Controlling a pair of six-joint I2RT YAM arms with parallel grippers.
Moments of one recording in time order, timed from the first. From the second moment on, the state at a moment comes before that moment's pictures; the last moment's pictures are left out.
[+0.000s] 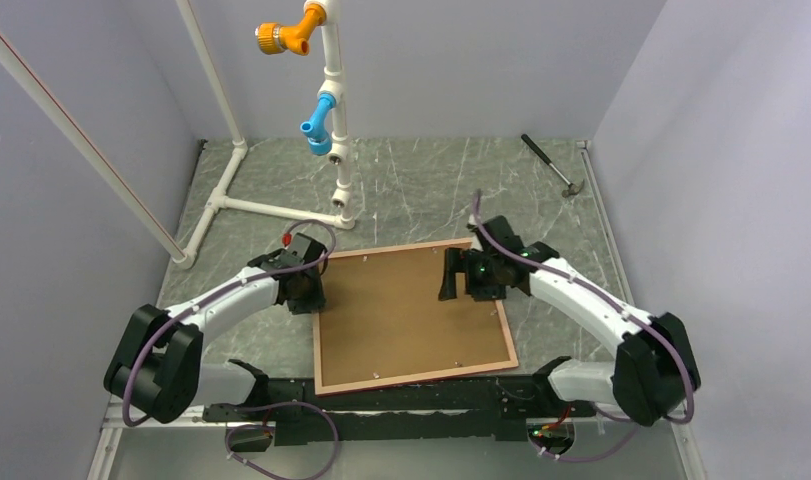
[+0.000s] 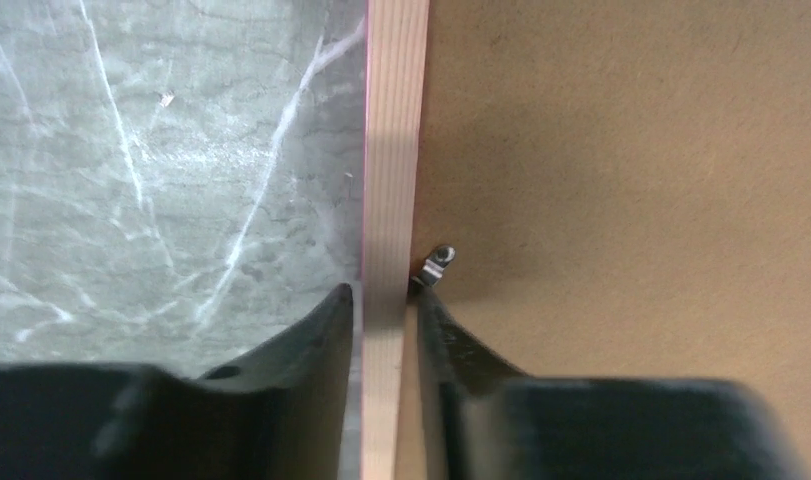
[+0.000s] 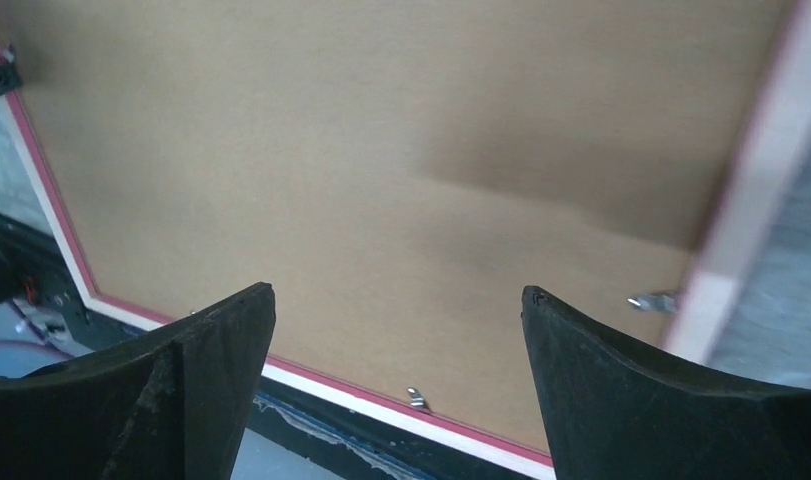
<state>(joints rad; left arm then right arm) -0.47 1.30 0.67 -0.58 -0.11 -0.66 0.48 1.21 0.79 -0.62 -0.21 0.50</state>
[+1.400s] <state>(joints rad) -0.30 1.16 0.59 -0.54 0.08 -0.58 1.03 2.16 1.60 -0.48 -0.22 0.62</state>
